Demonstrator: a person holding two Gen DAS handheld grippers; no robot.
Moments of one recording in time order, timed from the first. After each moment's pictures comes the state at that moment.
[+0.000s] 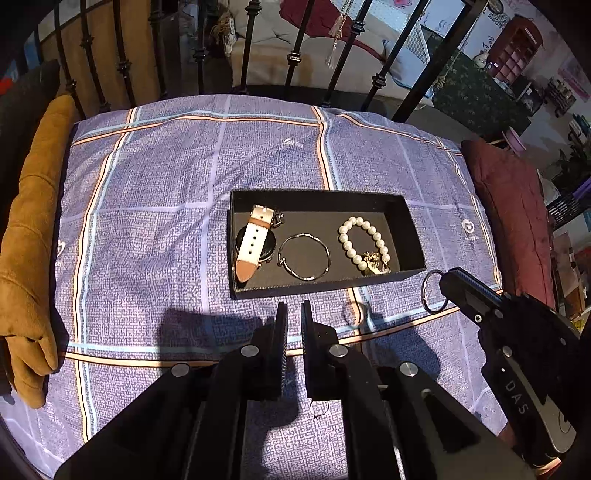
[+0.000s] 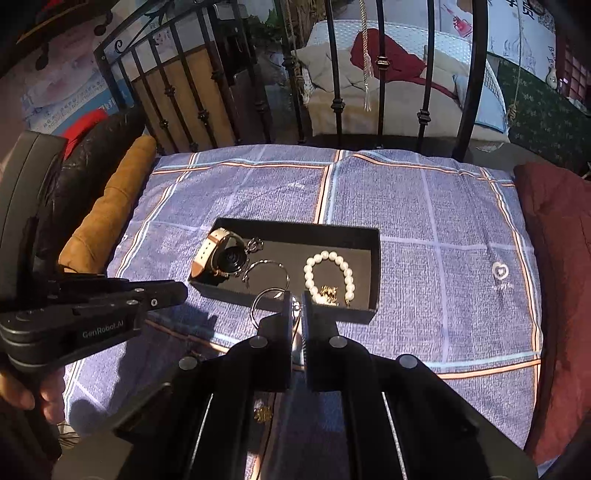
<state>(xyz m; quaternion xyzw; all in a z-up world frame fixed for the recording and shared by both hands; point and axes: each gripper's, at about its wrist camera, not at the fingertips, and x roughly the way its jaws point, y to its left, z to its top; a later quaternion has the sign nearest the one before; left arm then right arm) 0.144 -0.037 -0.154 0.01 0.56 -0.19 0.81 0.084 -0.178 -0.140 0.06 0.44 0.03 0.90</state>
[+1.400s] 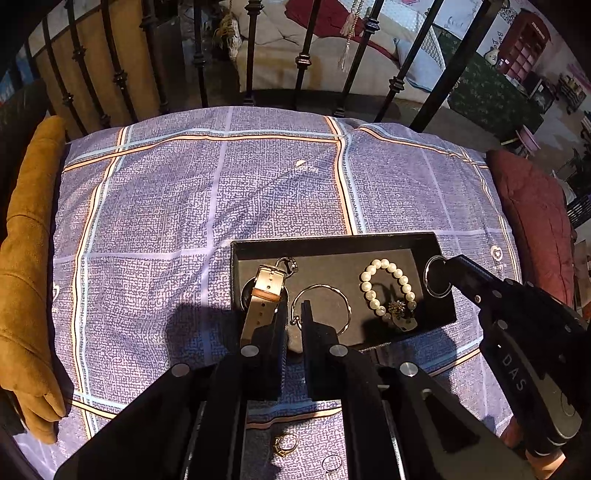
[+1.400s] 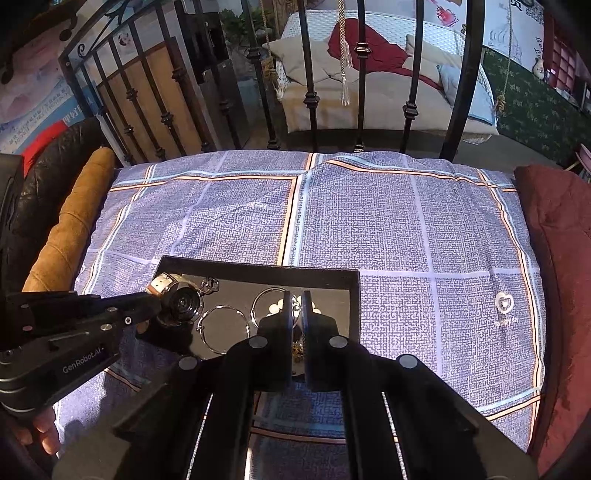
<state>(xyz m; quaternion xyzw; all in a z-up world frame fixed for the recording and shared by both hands) 0.193 -0.058 -0.171 0.04 0.55 -0.17 0.82 0.153 -0.199 -0.163 0.07 0.45 -0.01 0.89</state>
